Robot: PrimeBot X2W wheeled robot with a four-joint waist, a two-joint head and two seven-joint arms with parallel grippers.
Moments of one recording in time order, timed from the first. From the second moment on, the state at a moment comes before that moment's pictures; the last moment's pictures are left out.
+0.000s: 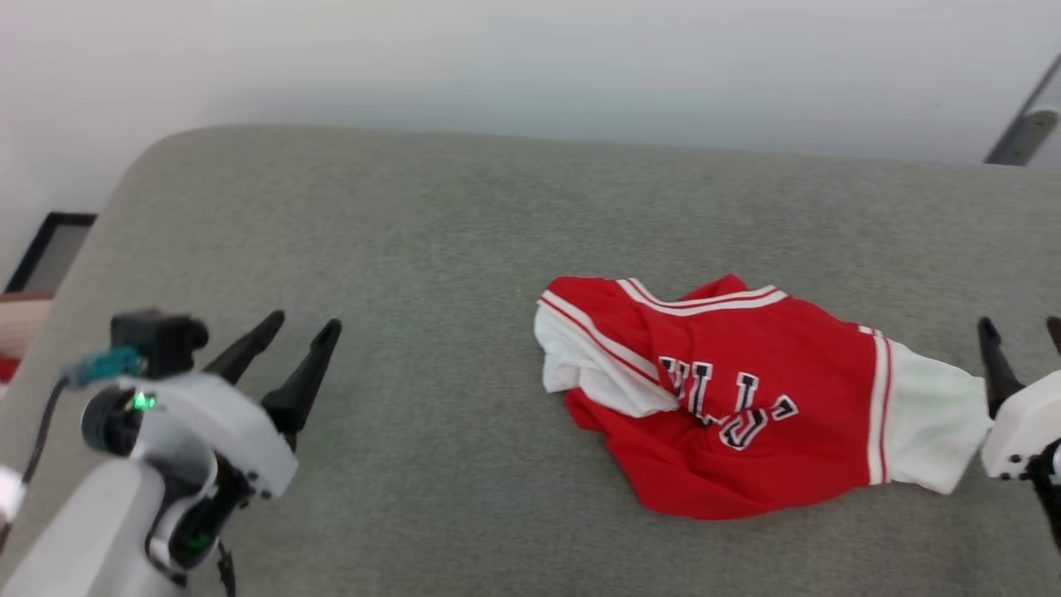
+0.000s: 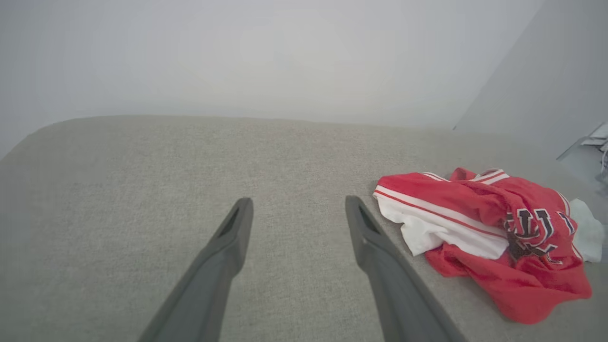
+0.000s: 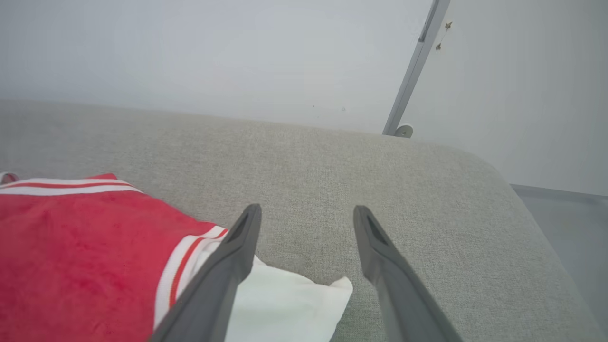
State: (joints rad) left arm -0.37 0.56 -0.36 0.26 -0.82 -0.13 0.03; right arm -0.39 -0.33 -0.12 0.48 0.19 0.13 0.12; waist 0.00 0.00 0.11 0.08
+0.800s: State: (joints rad) left arm -0.69 0.47 -0.55 0.42 -0.94 -0.06 0.66; right arm -0.26 -0.08 -0.06 0.16 0.07 0.13 -0.21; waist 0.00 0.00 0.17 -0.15
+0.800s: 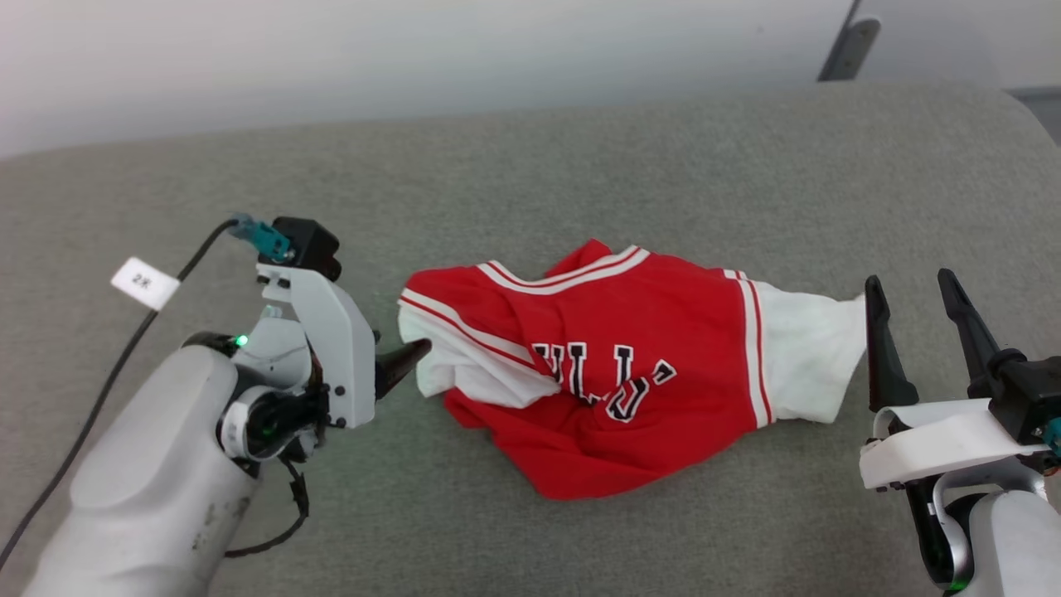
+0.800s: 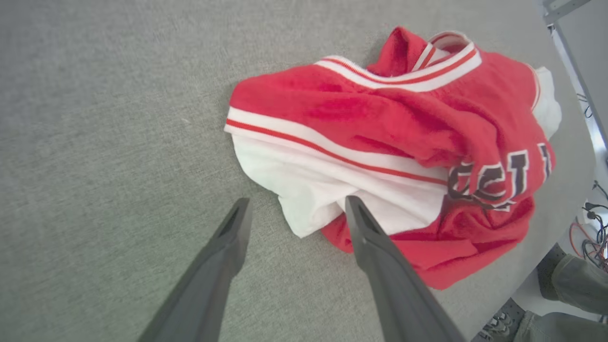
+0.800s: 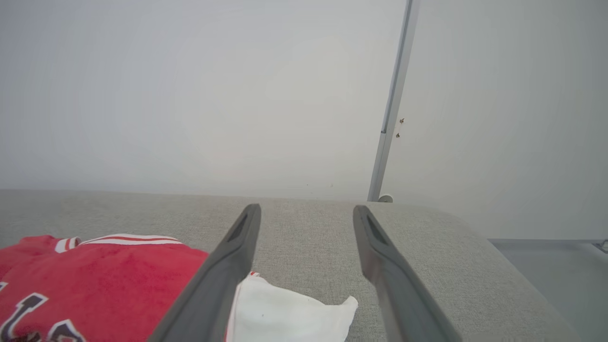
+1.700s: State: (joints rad) left arm -0.79 0.46 -0.55 0.62 -0.95 -0.05 0.68; right arm -0.29 -0.05 -0.06 0.17 0.07 0.13 -0.25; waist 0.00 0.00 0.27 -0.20
